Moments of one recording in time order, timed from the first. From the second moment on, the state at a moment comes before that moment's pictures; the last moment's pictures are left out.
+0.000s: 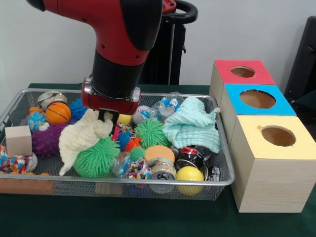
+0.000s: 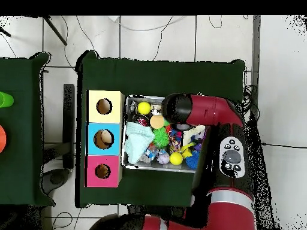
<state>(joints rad) -0.26 -0.45 -0.09 1.25 -0.25 0.83 1.57</state>
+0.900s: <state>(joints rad) -0.18 -0.41 -0.18 1.22 -0.21 0.83 1.58</state>
